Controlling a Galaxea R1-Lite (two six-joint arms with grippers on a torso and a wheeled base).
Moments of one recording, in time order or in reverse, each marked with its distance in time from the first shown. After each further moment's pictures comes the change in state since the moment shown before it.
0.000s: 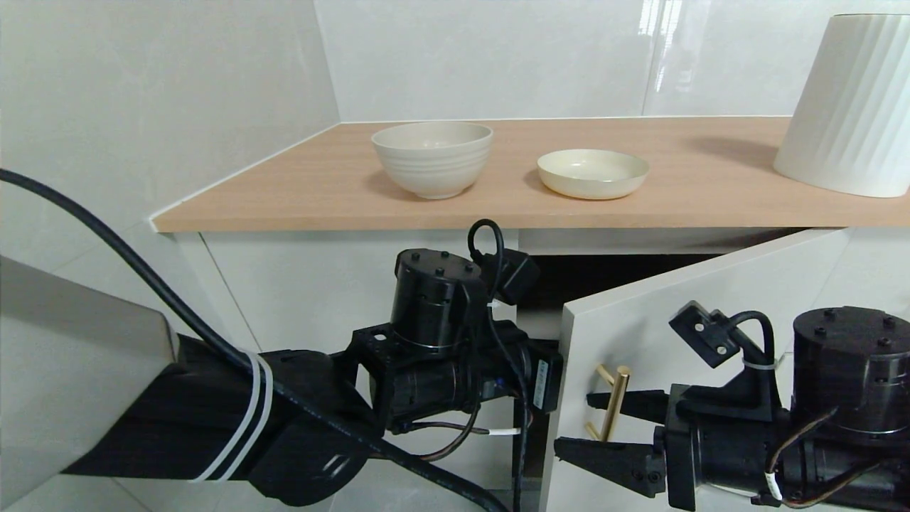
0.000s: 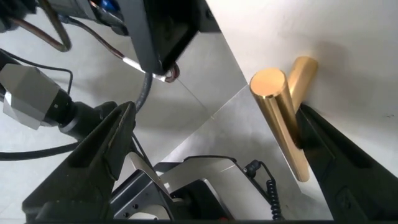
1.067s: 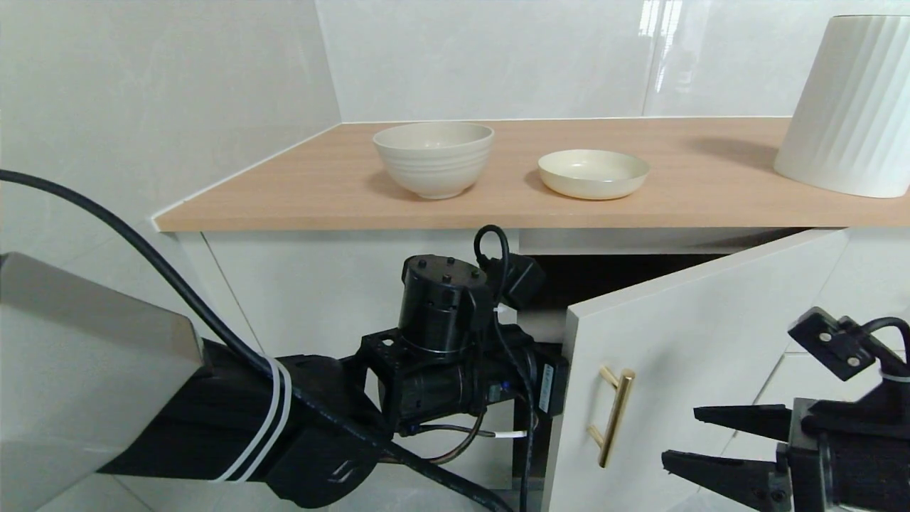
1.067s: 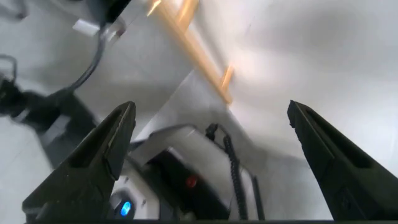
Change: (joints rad) left arm -0.010 0.023 0.004 -0.040 -0.017 -0.005; right arm -0.197 -0.328 0.009 0.479 -0.036 -0.131
